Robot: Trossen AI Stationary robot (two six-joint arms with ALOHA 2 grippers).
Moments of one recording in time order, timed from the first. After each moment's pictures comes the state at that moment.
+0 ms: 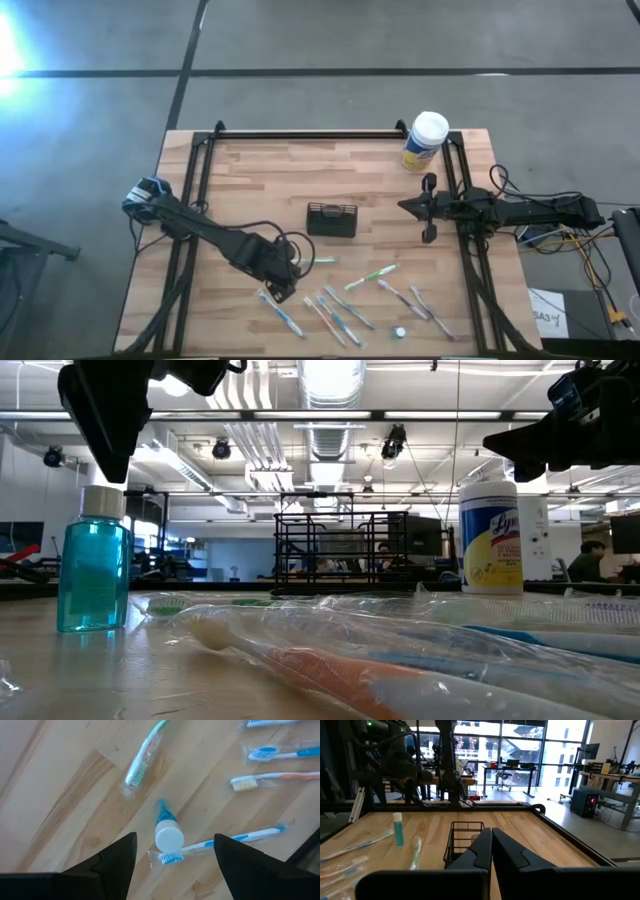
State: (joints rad) left arm -0.45 1.69 1.40 -1.08 -0.03 -1.13; right arm -0.03 0.32 0.01 0.37 0.08 -0.02
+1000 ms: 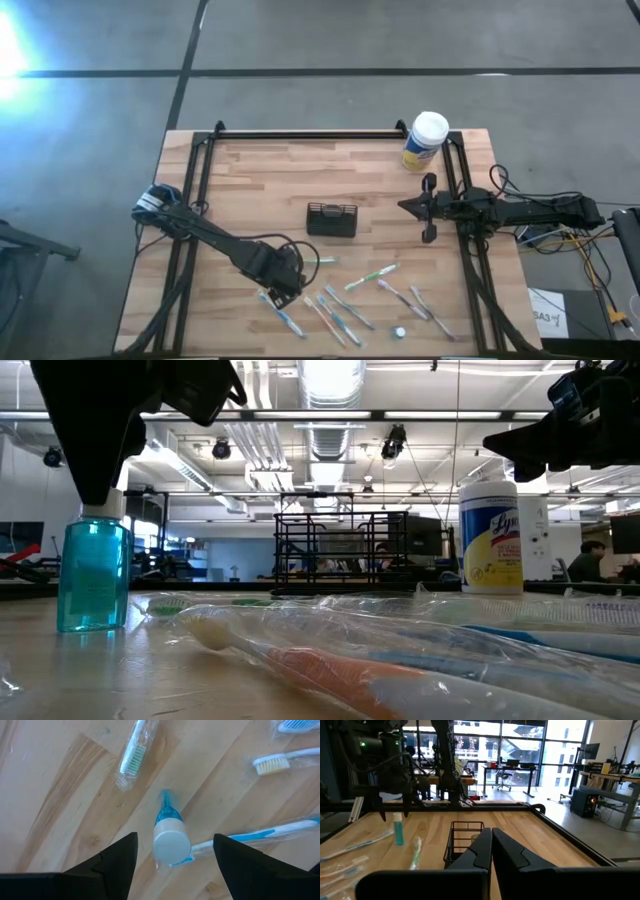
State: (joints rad) left arm -0.47 1.78 1.40 -1.08 0.00 -1.08; right arm -0.03 0.32 0.01 0.37 0.08 -0.02
